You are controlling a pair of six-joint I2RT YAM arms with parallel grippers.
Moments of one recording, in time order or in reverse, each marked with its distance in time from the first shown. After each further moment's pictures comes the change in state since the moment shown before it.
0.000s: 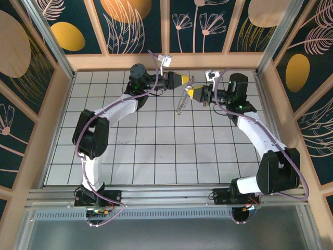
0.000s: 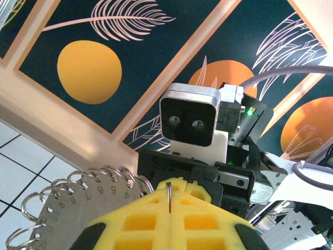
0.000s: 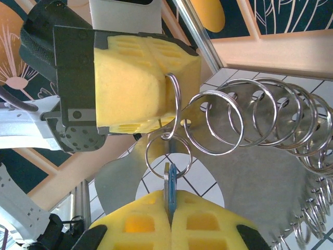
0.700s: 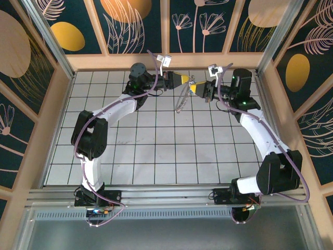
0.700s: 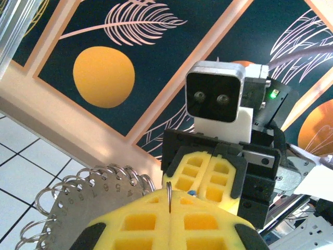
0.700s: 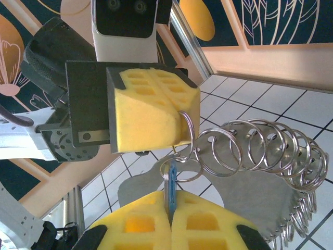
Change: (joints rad) left arm 0.000 -0.019 -0.007 -0.081 -0.036 0.098; right arm -0.023 -0.006 0.085 -0.104 0.018 -0.029
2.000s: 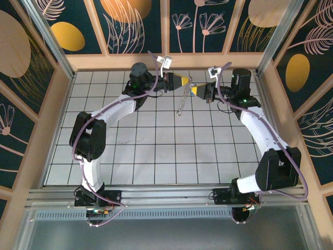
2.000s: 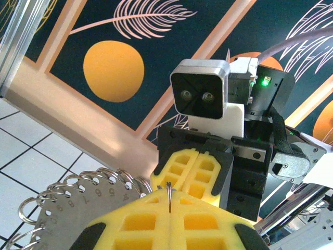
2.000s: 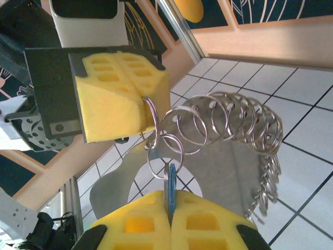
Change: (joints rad) left arm -0.003 -0.026 -0.012 -0.095 -0.019 0.090; right arm -0.023 0.032 0.016 -0.116 -0.009 -0.074
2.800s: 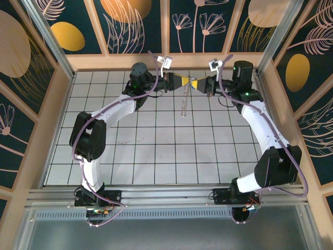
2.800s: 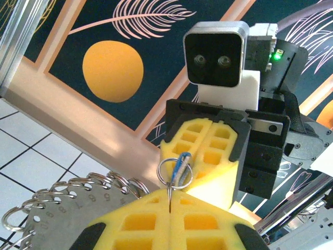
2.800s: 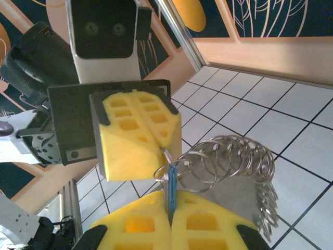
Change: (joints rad) left arm -0.003 0.000 0.001 0.002 -0.002 0.000; right arm 0.000 0.048 0.159 -0.109 0.000 -0.032
